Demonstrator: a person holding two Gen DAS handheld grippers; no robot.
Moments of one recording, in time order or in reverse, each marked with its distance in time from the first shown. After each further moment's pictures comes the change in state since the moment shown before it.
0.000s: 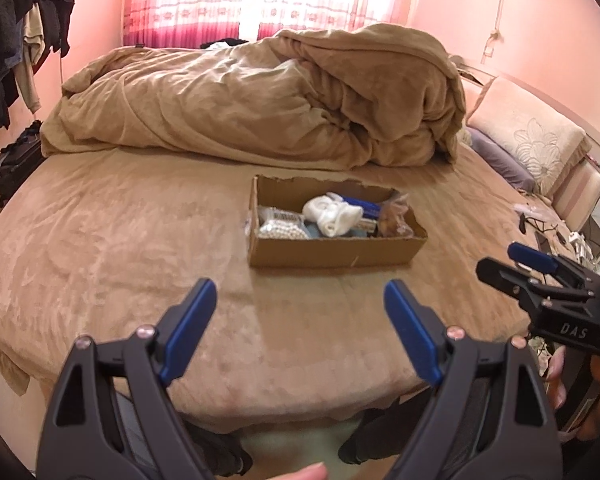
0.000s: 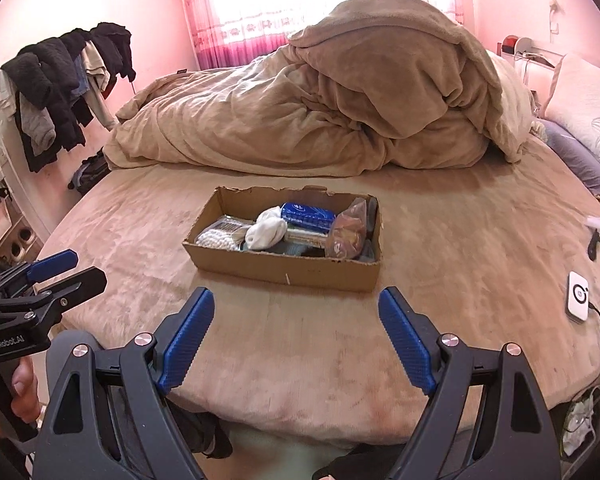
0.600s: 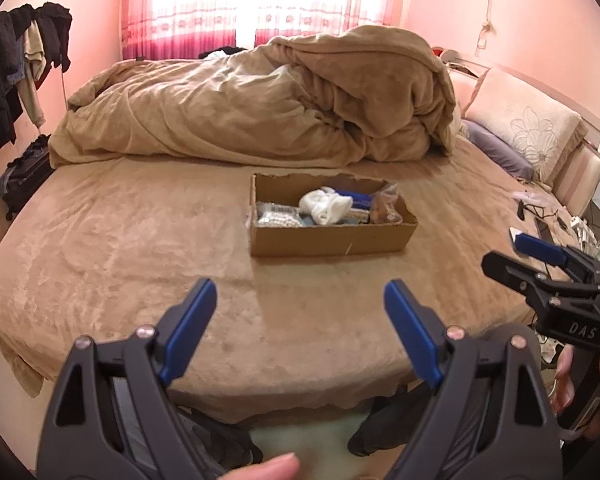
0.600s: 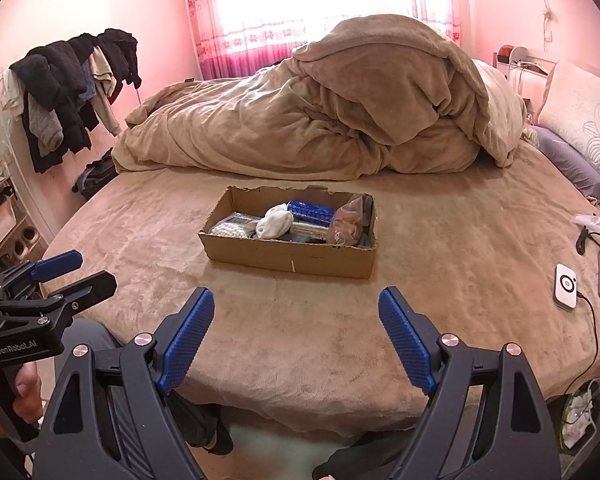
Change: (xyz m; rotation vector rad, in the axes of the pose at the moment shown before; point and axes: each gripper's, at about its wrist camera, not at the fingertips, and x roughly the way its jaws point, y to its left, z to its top) left arm -0.031 -0.018 -0.015 0.048 -0.016 0.031; right arm -0.039 0.009 -0.023 -0.009 -0.042 -0.006
